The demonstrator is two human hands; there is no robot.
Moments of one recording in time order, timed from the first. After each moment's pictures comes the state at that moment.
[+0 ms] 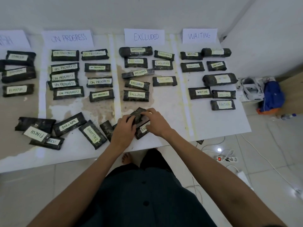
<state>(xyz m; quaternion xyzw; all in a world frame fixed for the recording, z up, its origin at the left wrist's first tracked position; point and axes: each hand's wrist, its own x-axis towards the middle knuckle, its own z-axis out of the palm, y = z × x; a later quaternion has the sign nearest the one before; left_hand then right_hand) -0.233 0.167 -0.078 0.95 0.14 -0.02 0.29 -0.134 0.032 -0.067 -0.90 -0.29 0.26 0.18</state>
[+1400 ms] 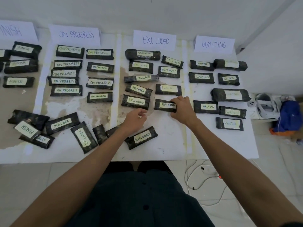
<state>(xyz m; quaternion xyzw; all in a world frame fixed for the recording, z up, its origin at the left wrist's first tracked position) -0.135 0.147 -0.065 0.79 0.29 -0.11 0.53 0.001 -0.024 -0.067 -0.94 -0.29 0.17 0.11</state>
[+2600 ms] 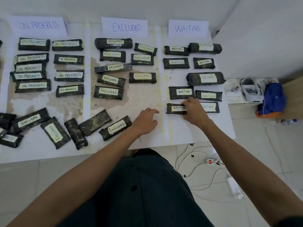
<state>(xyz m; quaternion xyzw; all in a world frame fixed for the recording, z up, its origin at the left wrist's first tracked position) -0.107 0.019 -0.080 0.89 0.10 -0.21 0.40 0.013 -0.178 -0.071 -0.94 -0.27 0.18 0.01</state>
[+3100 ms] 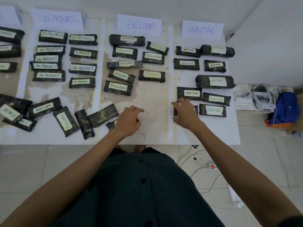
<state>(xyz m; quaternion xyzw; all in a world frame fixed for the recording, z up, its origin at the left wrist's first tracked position) -0.160 0.069 -0.071 0.93 0.15 -0.11 0.32 -0.015 -0.133 -0.059 -0.92 -0.35 0.20 0.00</state>
